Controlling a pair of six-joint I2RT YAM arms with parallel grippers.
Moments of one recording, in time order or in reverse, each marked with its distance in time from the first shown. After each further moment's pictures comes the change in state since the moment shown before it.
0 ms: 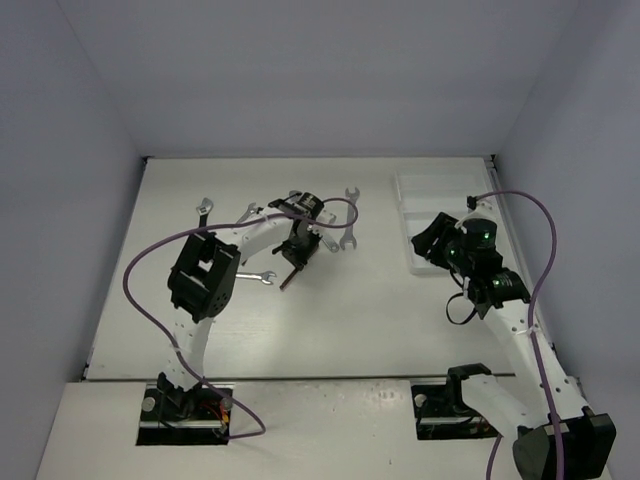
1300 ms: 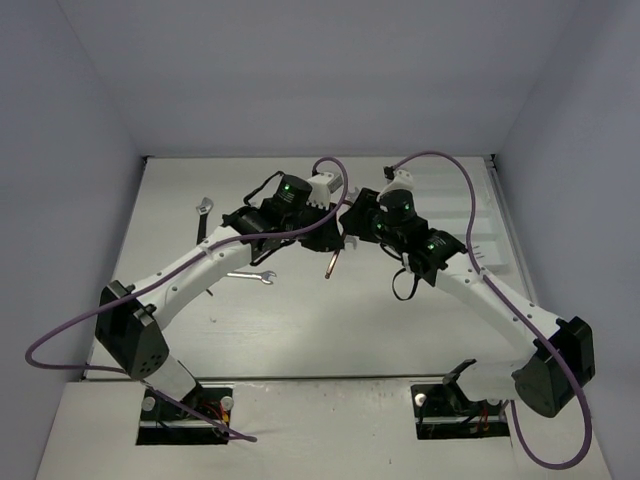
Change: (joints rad) left arm -0.123 -0.536 -0.185 0.288 0.252 -0.385; right arm 0.477 0.380 0.300 0.149 0.177 0.125
